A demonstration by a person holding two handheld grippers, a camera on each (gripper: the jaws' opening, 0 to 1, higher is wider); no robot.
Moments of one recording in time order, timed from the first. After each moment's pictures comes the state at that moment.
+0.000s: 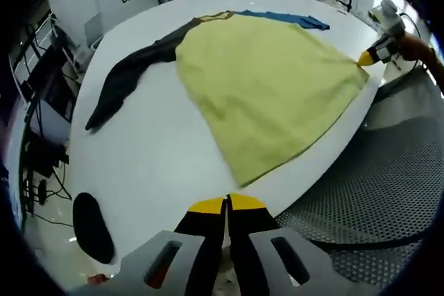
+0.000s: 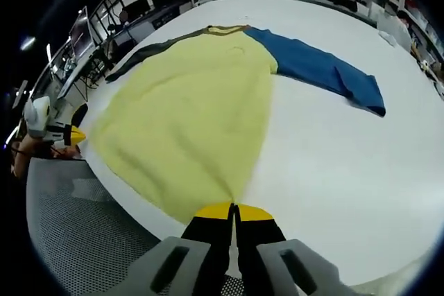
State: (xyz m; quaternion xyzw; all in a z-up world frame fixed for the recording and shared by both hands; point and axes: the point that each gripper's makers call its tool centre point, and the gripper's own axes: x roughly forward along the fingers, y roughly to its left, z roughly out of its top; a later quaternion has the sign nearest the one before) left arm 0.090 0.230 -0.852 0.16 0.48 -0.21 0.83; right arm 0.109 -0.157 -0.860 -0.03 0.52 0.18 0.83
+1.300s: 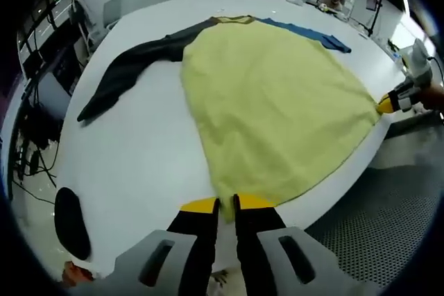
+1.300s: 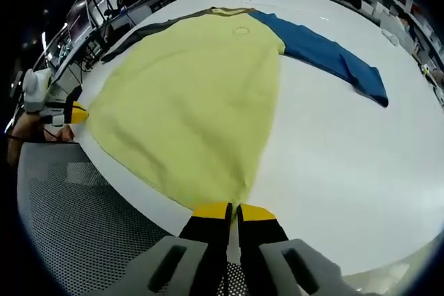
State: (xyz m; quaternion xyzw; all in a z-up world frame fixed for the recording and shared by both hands) left arm 0.113 0.202 -0.864 0.10 0.49 -0.17 0.85; right arm 0.089 -0.154 -0.872 -0.07 0.55 0.18 0.81
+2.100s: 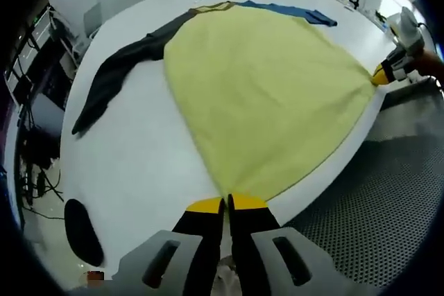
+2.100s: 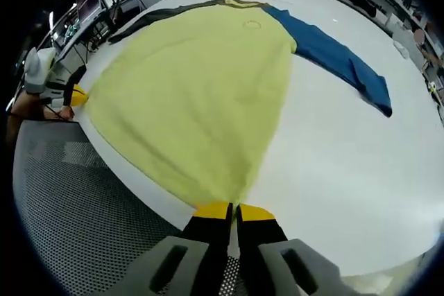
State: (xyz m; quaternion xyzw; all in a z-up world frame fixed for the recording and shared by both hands) left arm 0.099 0.201 -0.864 0.15 0.52 -0.20 0.82; right arm 0.082 -0.159 -0.871 -0.10 0.57 0.19 0.79
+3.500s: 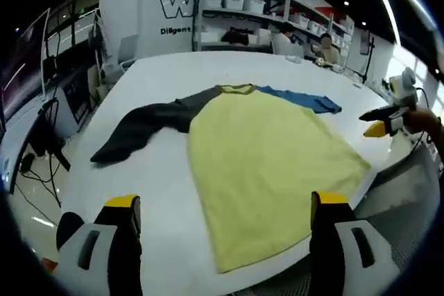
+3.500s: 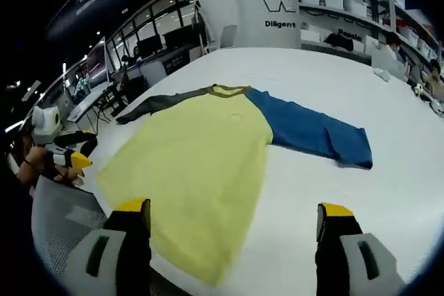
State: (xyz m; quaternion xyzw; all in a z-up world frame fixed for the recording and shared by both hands) left arm 0.148 0.181 -0.794 0.02 0.33 -0.17 0.93; right arm 0.168 -0.161 -0.795 0.00 0.36 0.19 0.91
